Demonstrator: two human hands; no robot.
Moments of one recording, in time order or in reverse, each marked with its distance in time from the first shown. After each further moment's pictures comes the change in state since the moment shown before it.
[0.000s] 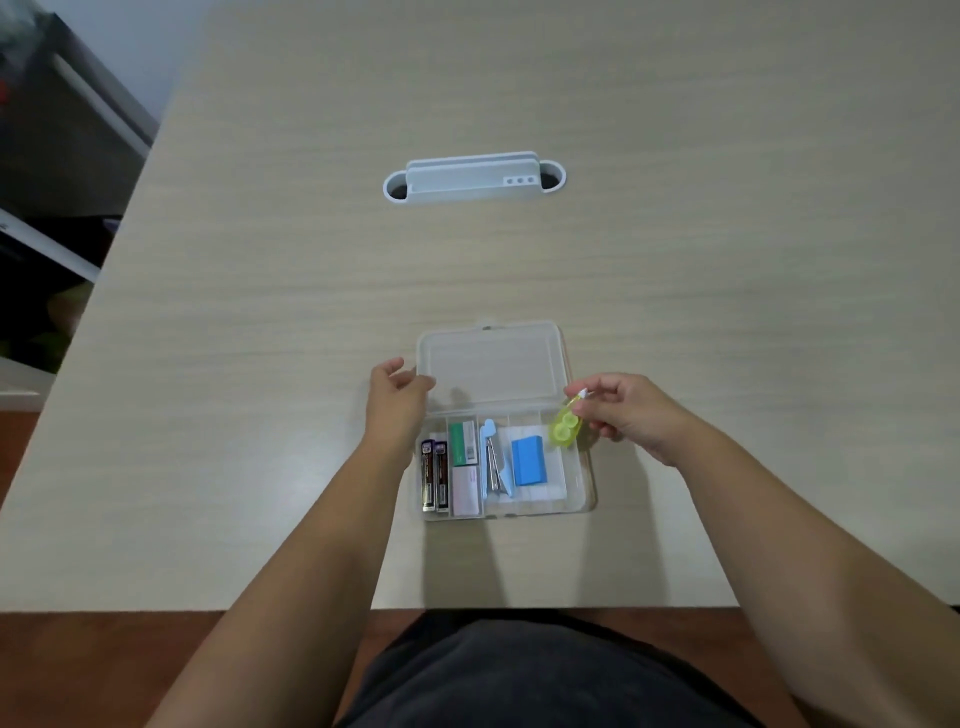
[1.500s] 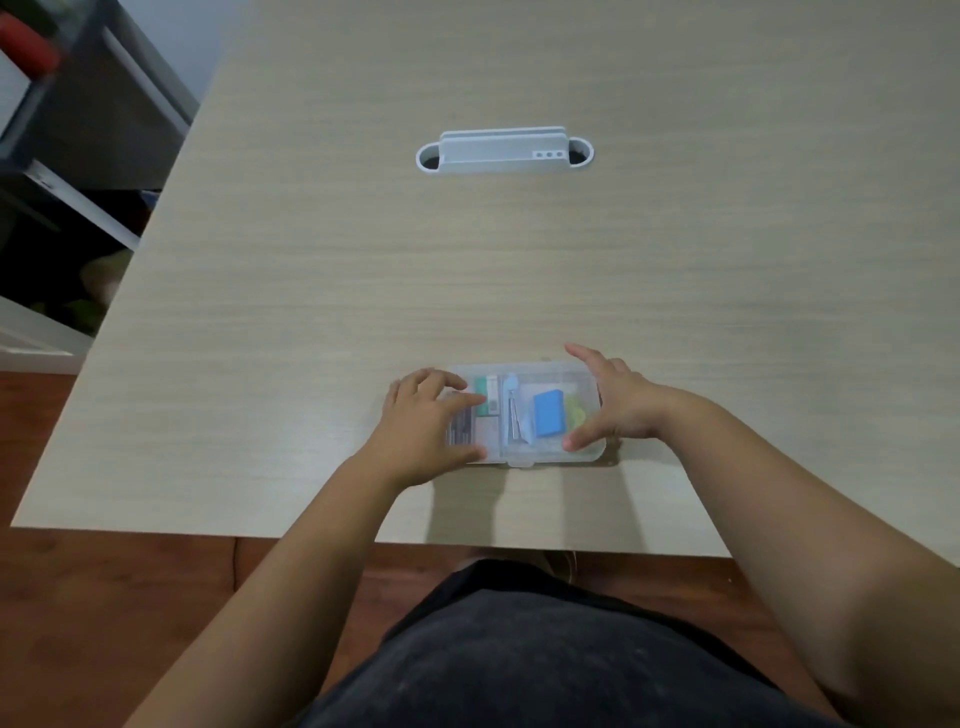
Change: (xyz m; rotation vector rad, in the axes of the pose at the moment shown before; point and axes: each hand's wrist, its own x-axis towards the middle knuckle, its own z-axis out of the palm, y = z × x) left_hand -0.081 -0.023 -0.055 1.241 -0.342 0.723; right_hand -0.017 0.005 0.037 -0.753 -0.103 0.072
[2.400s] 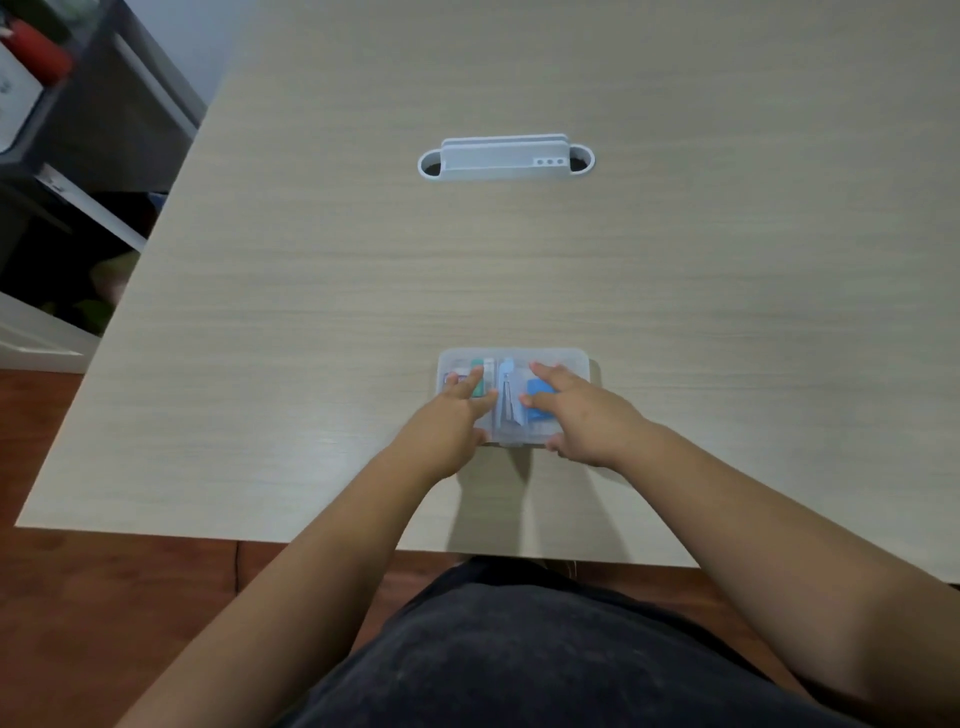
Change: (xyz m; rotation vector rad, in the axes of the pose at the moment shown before) left_hand 0.031 0.026 0.014 -0.012 -0.147 -0.065; right_hand 0.001 -0.021 0.024 -0.568 0.107 -0.331
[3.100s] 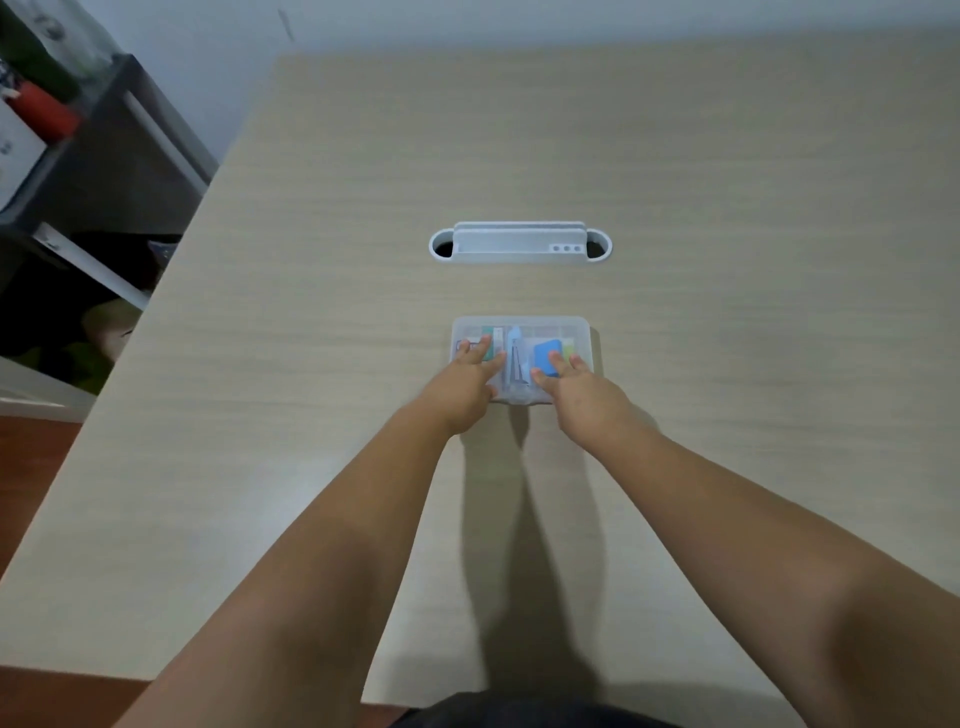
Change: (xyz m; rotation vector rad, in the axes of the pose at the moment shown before) left_hand 0.161 -0.043 -0.087 -0.123 0.059 0.005; right_hand 0.142 0.038 -0.069 -0.086 0.125 0.192
